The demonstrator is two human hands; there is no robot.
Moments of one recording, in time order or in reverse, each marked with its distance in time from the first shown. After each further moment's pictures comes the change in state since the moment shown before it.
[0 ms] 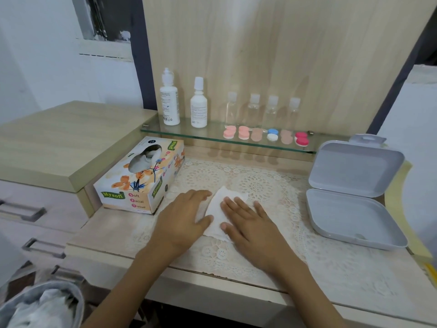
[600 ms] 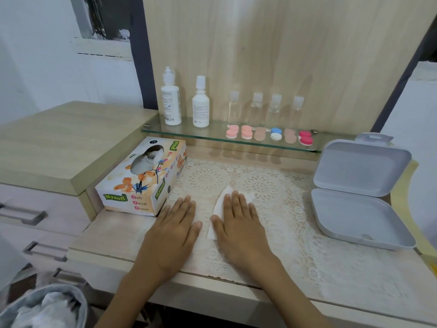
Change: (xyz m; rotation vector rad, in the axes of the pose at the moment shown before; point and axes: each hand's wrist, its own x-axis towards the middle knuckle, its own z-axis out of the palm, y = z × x) left_hand -0.028 -0.031 0.013 0.305 -0.058 0.026; right_hand 0.023 -0.043 0.009 -0.005 -0.090 0.292
